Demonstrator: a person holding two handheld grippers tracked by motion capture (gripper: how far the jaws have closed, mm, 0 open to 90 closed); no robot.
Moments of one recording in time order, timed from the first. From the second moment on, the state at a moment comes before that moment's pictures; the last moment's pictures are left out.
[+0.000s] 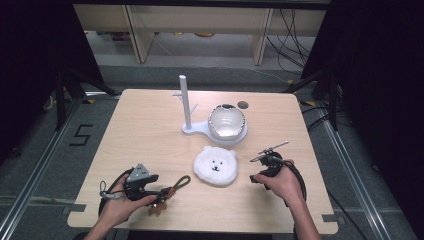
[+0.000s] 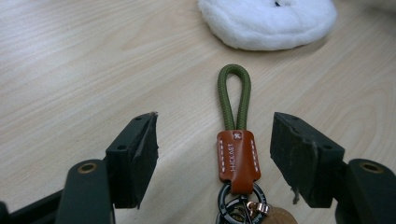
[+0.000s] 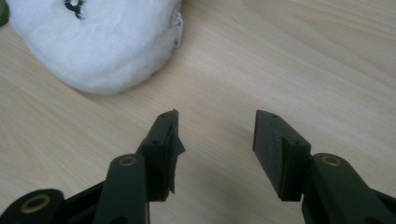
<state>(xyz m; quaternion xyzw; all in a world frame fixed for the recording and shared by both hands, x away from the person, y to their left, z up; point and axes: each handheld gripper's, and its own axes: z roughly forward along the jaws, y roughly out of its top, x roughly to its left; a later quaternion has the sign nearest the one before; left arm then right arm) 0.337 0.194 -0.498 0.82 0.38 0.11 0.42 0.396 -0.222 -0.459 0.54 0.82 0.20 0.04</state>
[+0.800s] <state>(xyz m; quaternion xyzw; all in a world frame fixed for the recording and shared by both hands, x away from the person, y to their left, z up) 0.335 0.196 -0.506 0.82 0.38 0.10 0.42 0.442 -0.162 -0.445 0.53 0.83 0.17 -0.01</state>
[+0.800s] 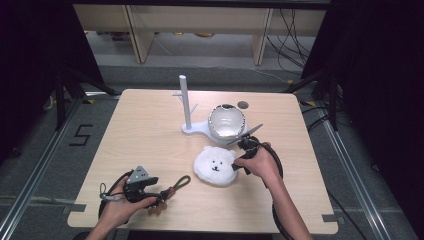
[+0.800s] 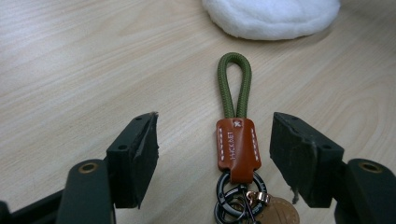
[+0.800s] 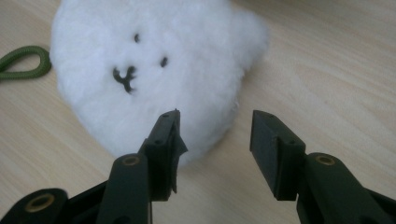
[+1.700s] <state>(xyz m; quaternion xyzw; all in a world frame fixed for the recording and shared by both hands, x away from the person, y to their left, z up) 0.332 0.190 -0.511 0.82 0.38 0.10 0.42 0.466 -0.146 -0.463 0.54 0.82 0.18 0.01</state>
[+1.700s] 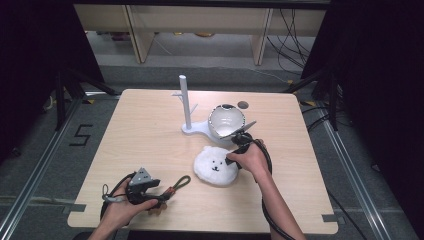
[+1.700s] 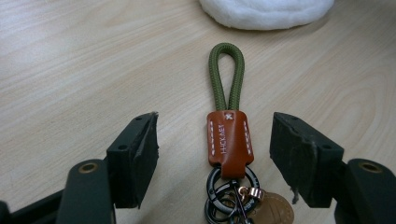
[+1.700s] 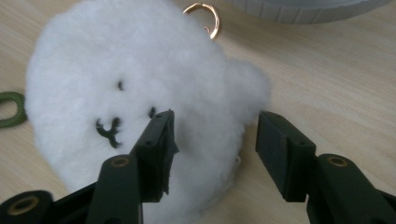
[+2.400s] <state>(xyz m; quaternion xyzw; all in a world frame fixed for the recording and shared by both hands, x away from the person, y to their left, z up) 0.333 0.195 -0.512 0.82 0.38 0.11 0.41 0.451 -0.146 -0.442 0.42 0.87 0.26 0.07</state>
